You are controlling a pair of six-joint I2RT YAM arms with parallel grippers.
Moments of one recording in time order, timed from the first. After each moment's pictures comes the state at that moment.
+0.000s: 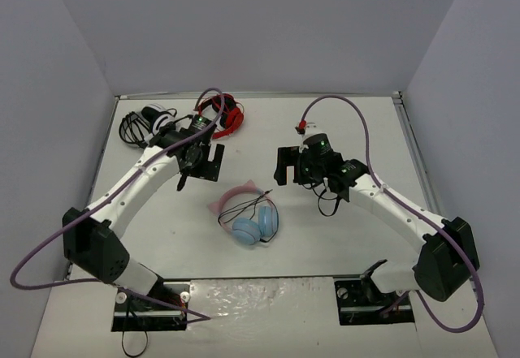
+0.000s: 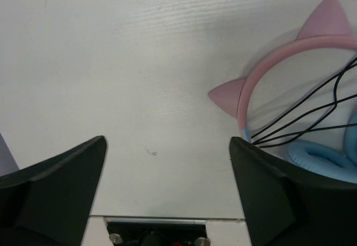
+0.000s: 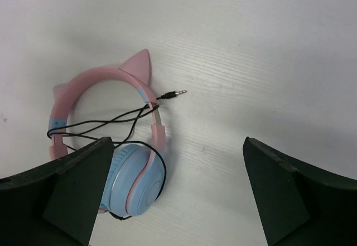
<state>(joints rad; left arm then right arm) -0.52 1.52 1.44 -1.08 -0.28 -0.26 0.59 1.33 0.98 -0.36 0.00 0.41</state>
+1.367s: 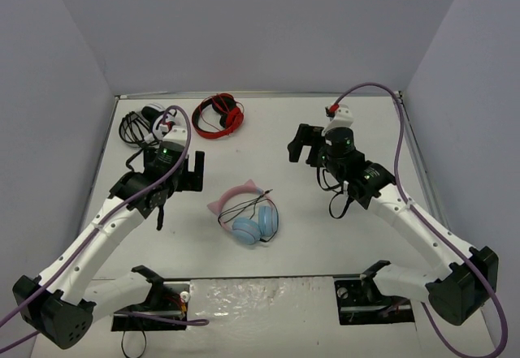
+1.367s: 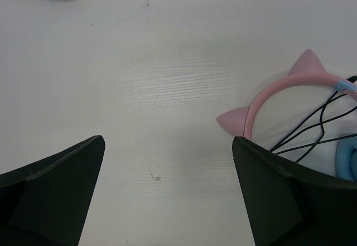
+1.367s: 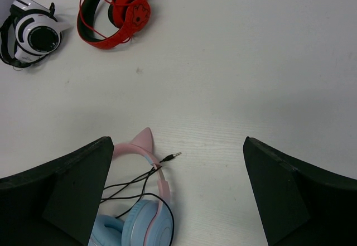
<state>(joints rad) -0.51 1.05 1.07 -0.78 -0.38 -0.26 0.56 1.16 1.00 -0.27 0.22 0.49</state>
